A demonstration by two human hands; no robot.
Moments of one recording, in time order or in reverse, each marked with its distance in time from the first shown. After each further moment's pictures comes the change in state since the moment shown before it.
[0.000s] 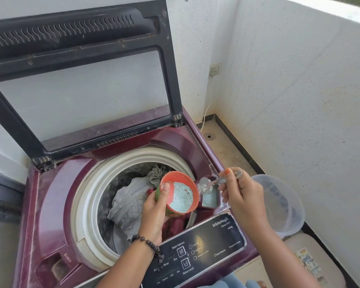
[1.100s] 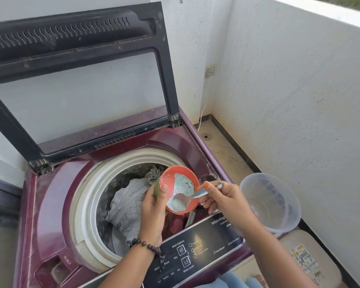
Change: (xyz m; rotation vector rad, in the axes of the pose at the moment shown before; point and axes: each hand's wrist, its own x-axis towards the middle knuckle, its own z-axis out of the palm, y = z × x) left_hand -0.011 0.005 0.001 0.047 -0.022 0.208; right_hand -0.008 -0.002 0.013 0.459 -0.402 0.460
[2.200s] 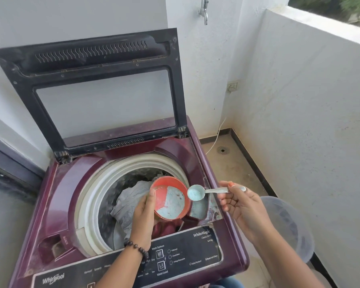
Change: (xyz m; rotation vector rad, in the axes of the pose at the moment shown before) left_hand -0.020 0.002 0.023 0.093 0.218 -0.024; right_hand 0.009 -0.029 -0.074 0.422 -0.038 0.056
